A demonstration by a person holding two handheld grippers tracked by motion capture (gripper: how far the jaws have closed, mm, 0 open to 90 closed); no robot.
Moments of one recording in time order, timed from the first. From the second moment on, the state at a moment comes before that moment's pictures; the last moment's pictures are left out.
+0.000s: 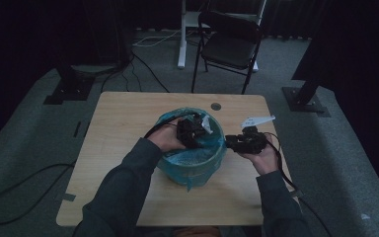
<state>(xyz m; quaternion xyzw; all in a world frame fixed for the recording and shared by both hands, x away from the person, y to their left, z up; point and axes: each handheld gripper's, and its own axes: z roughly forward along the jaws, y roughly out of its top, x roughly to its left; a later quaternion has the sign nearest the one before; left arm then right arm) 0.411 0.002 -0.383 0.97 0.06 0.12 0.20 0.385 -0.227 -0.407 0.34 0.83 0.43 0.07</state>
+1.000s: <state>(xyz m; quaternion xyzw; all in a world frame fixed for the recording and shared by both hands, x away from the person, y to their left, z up) 0.411 0.032 -0.354 0.94 0.11 0.15 0.28 0.384 -0.229 -0.405 0.34 0.83 0.44 0.07</state>
